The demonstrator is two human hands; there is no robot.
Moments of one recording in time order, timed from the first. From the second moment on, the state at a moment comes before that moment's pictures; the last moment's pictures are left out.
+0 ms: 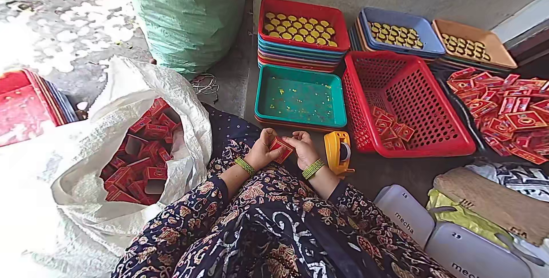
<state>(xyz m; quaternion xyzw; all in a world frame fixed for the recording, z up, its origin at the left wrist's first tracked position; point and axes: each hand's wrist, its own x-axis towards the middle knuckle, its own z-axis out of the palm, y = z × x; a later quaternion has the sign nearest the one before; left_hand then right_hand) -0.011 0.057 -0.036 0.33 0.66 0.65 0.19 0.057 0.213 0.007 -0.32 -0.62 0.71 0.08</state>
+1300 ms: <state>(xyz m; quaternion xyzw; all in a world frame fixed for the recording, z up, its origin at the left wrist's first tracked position) -0.017 0.065 -0.032 0.20 0.68 0.65 0.26 -0.031 0.326 -0.050 0.01 -1.00 0.00 -0.06</state>
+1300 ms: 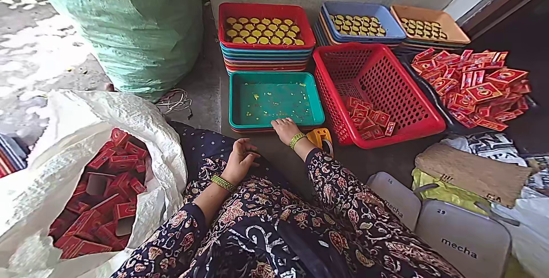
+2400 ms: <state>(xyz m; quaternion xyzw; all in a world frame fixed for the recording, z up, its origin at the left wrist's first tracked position) -0.105 0.122 -0.048 -0.12 0.64 0.71 0.25 -0.025 0.340 -0.110 0.11 -0.98 0.06 0.17</state>
